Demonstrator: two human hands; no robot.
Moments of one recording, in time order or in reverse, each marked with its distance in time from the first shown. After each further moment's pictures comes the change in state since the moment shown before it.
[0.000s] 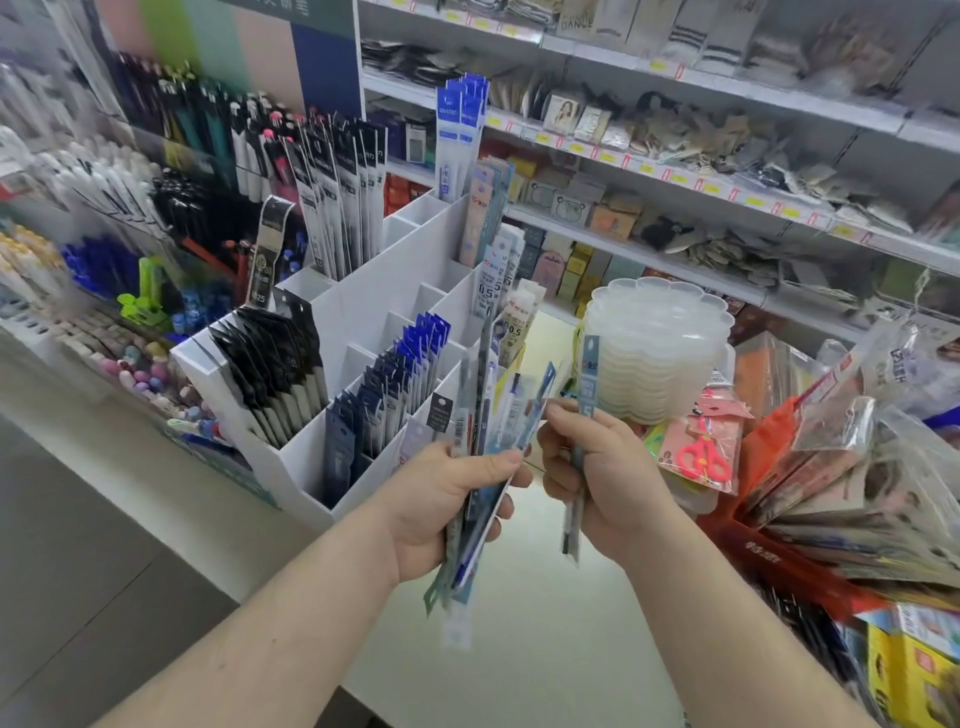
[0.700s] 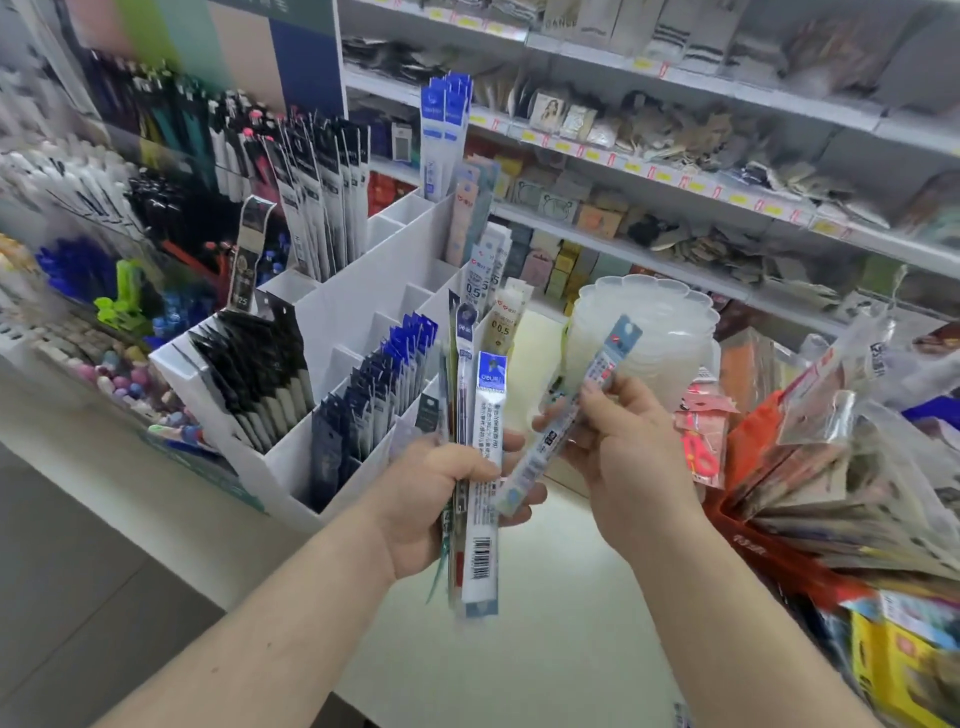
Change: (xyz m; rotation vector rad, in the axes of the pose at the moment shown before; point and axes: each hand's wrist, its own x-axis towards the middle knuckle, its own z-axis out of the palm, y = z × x) left_hand -0.001 0.004 0.004 -0.086 -0.111 0.033; right_hand -0.017 -0.022 0.010 0.065 0.233 -0.170
